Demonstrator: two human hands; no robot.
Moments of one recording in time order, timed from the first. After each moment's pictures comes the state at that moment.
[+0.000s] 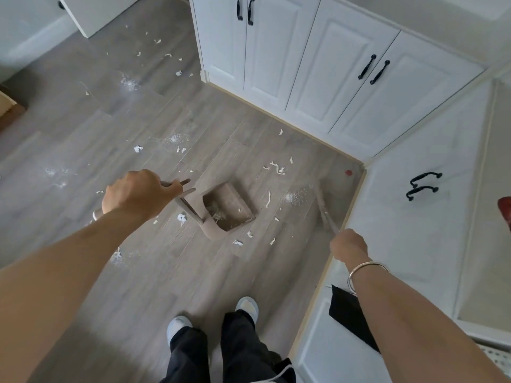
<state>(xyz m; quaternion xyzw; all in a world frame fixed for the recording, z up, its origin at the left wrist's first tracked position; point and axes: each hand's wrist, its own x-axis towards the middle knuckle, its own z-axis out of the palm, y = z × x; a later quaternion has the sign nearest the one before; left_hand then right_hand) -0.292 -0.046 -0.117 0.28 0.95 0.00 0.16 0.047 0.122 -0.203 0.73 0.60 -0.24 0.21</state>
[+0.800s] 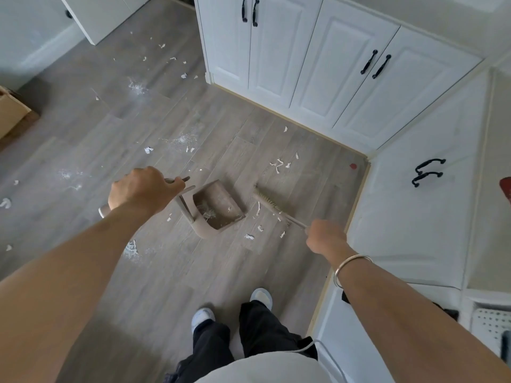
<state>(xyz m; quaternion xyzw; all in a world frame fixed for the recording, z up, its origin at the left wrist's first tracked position) -0.311 -0.090 -0.091 0.29 0.95 -0.02 0.15 -0.013 0.050 -0.176 0.54 0.76 -0.16 0.33</state>
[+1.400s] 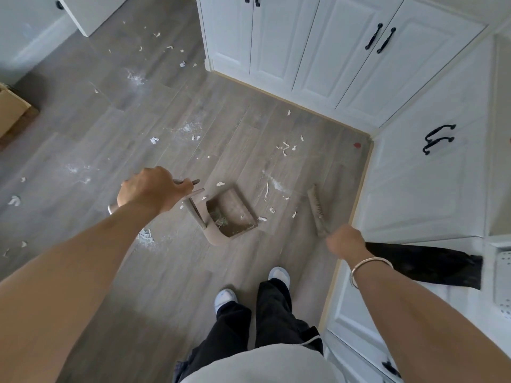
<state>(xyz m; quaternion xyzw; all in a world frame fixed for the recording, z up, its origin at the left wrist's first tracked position) -0.348 -0.179 -0.112 0.33 0.92 -0.03 0.20 -0.006 -0.059 -0.184 0.70 0.61 -0.25 0.27</state>
